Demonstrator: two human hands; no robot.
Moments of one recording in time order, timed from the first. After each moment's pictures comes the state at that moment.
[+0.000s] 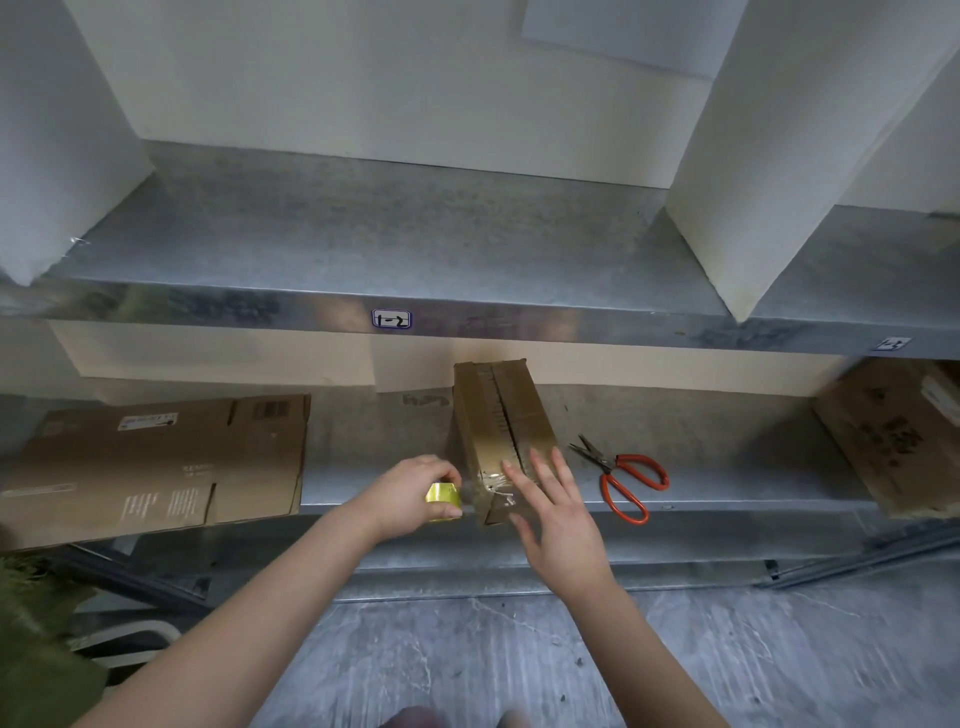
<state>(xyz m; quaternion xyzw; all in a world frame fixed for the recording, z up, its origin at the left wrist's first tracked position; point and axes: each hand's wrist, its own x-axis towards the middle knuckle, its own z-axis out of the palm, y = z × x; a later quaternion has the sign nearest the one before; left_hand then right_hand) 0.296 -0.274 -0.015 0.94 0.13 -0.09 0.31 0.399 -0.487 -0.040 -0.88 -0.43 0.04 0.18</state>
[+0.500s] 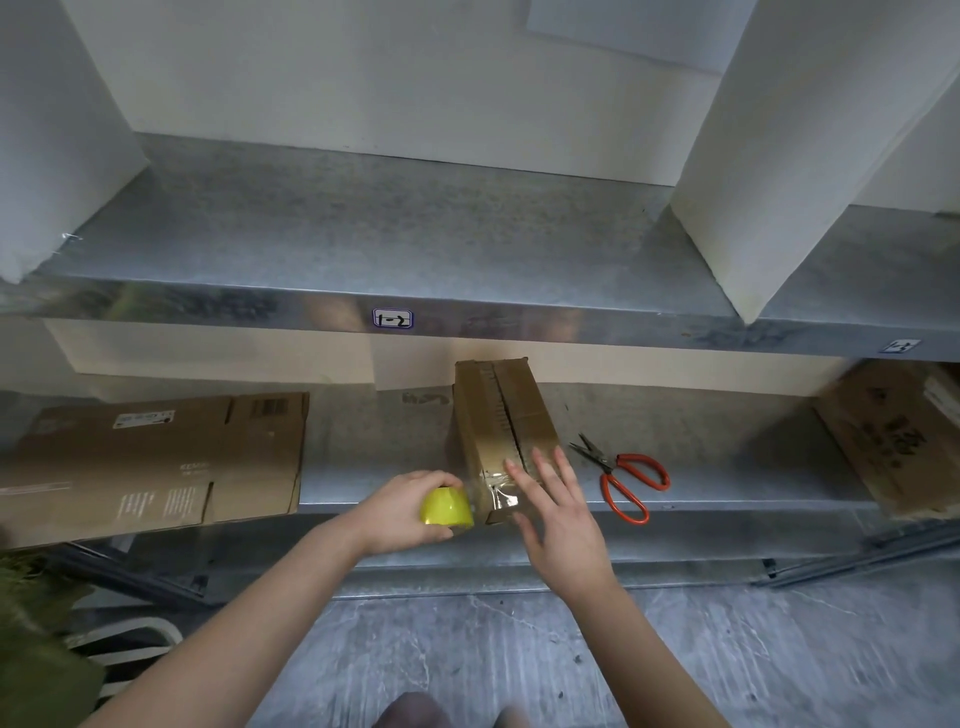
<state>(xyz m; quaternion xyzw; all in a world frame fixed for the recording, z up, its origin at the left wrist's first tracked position) 0.281 -0.274 -0.028 0.92 0.13 -0.10 0.36 0.401 -0.488 -0.040 -0.88 -0.43 0.04 0.20</state>
